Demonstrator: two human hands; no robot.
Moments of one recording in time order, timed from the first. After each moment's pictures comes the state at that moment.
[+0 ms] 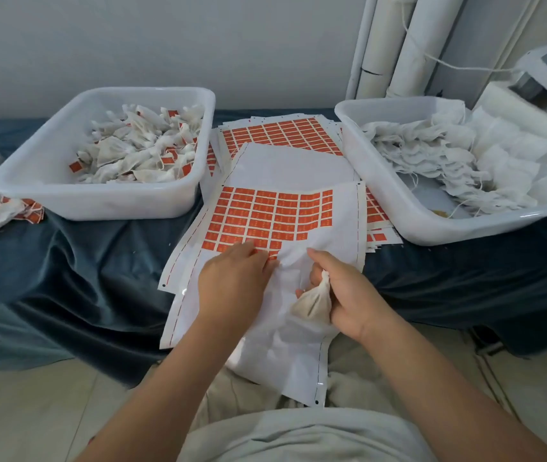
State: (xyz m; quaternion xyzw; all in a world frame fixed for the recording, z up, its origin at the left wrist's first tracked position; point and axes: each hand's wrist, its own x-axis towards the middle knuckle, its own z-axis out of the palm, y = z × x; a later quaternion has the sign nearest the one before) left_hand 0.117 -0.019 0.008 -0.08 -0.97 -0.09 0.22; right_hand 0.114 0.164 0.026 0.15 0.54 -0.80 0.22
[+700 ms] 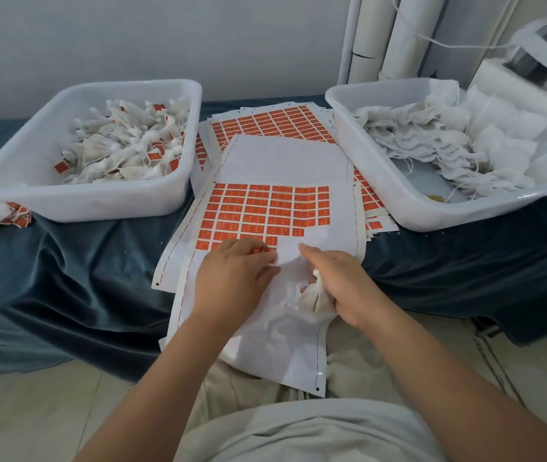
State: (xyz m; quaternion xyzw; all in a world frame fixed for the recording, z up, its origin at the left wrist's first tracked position) left_hand 0.117 -0.022 0.007 -0.12 -0.96 -0.16 0.18; right_hand 0.101 0.170 0.001 0.13 0.72 -0.66 0.16
